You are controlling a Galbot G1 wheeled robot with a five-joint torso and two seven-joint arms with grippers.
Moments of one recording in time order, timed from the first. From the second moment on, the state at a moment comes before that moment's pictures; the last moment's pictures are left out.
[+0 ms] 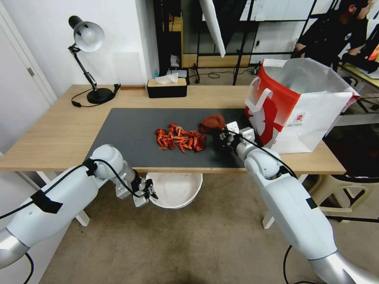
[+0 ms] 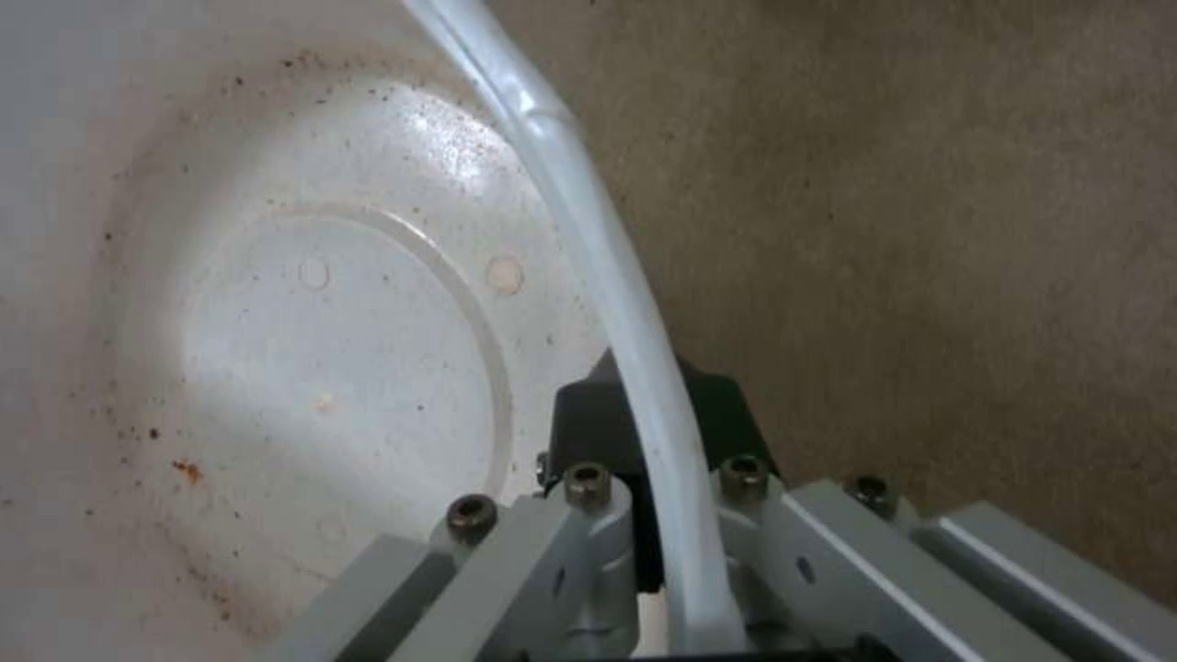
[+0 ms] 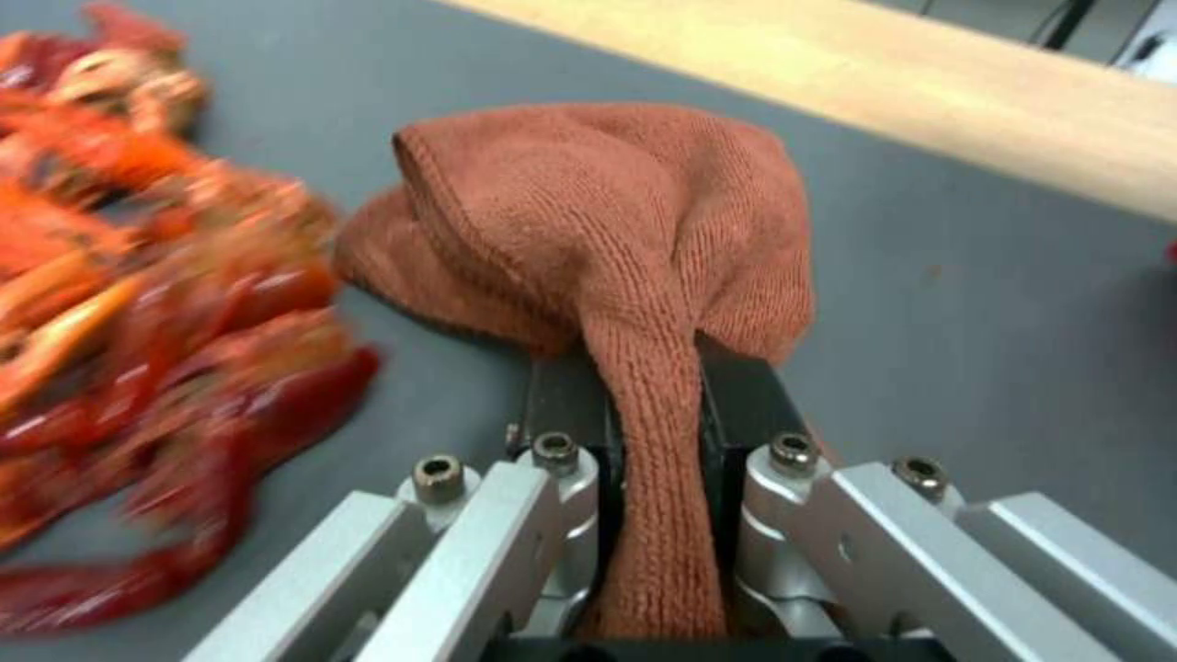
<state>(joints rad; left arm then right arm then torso) 0.55 -0.78 0.21 -1.59 0.57 -0.70 1.18 -0.75 1.20 0.13 1.65 0.30 -0.59 -0.02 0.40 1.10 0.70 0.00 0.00</state>
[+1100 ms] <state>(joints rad) 0.55 -0.77 0.19 -1.57 0.53 -0.68 1.18 -0.89 1.25 -0.05 1.86 0.31 -0.71 0.20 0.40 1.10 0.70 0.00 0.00</state>
